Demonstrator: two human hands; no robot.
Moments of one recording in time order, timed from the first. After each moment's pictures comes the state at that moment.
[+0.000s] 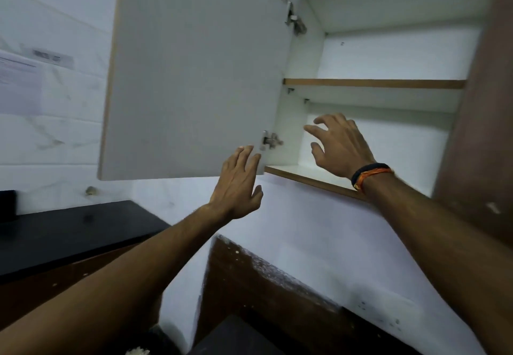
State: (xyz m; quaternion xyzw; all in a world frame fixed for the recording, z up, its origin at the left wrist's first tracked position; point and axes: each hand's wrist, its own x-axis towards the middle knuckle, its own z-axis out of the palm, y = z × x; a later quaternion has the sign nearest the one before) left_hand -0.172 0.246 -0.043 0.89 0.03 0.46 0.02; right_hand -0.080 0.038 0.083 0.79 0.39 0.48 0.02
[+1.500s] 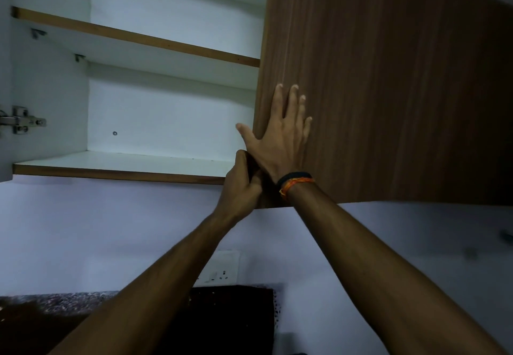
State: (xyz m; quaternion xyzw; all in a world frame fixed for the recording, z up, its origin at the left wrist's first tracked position) left_hand -0.052 -0.062 -0.018 0.68 -0.35 0.26 0.59; right_hand -0.072 -0.140 0.069 0.81 -0.03 0.57 -0.10
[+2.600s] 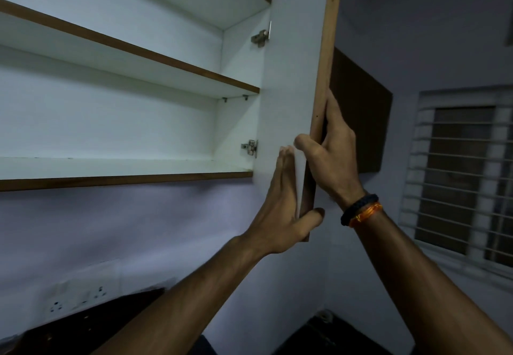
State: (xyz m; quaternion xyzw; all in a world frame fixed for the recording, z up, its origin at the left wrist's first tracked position) left_hand -0.233 -0.218 -0.030 0.55 -0.66 0.11 0.50; right_hand -0.326 -0.269 0.065 0.77 0.01 0.61 -0.18
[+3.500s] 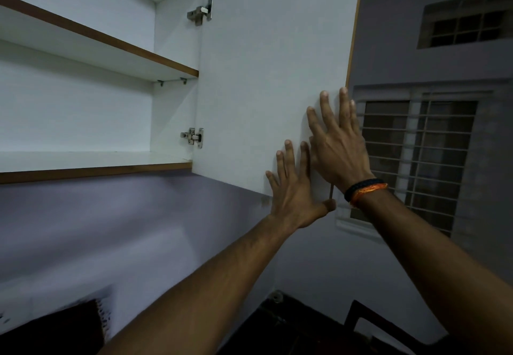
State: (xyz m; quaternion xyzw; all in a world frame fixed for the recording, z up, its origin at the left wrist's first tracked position) left_hand -0.316 -0.370 -0.032 0.63 -0.63 0.14 0.43; right_hand -0.419 -0.399 0.062 0.75 -0.33 0.38 0.42
